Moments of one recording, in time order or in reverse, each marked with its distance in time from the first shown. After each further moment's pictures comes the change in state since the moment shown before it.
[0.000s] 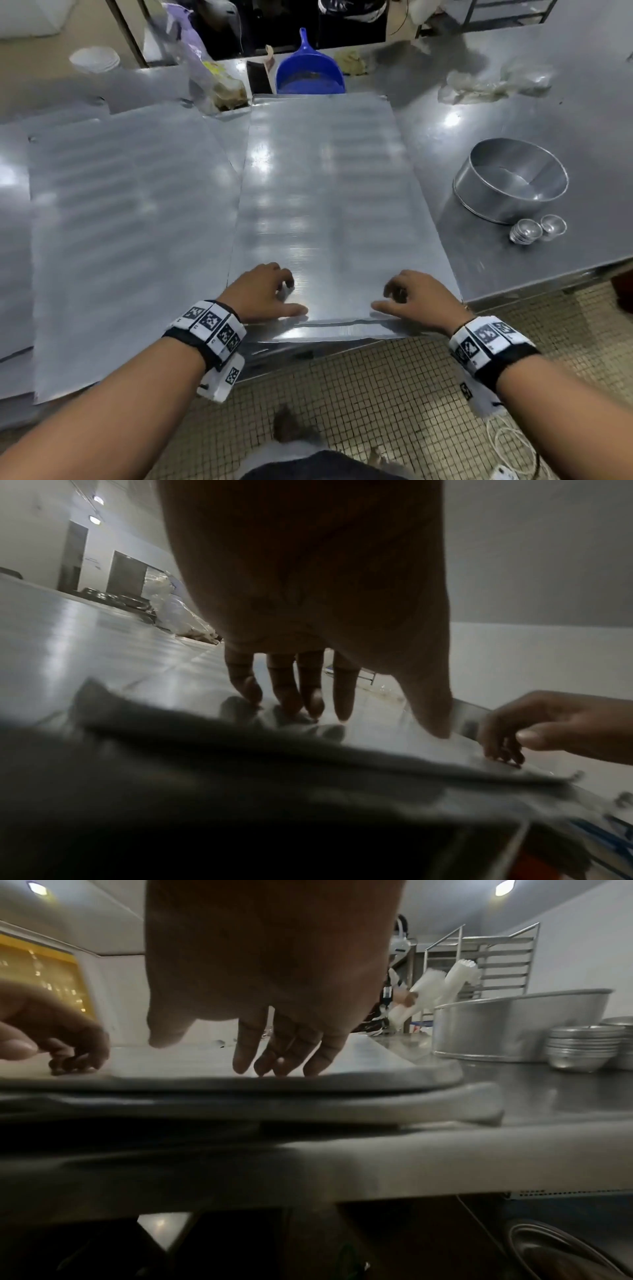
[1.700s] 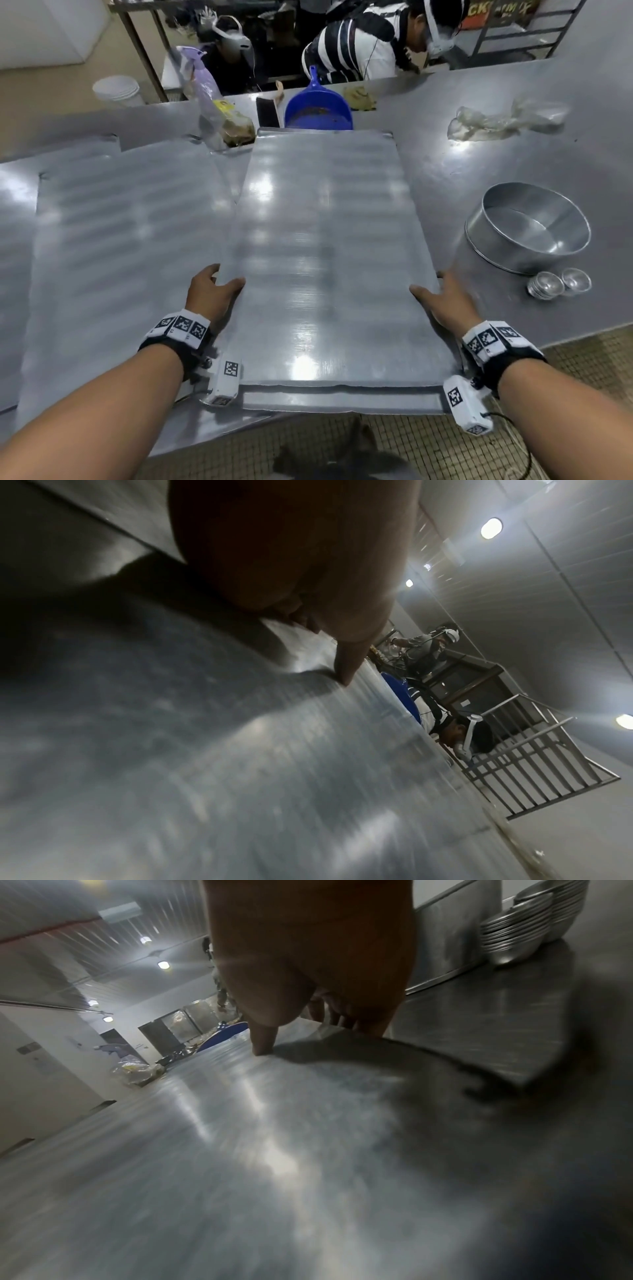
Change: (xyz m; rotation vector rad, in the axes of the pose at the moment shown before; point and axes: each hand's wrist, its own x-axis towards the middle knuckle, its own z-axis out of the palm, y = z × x) left_hand 0.071 -0.122 -0.014 -0.872 0.595 -0.566; right_hand 0.096 0.062 -0.029 0.494 0.306 0.481
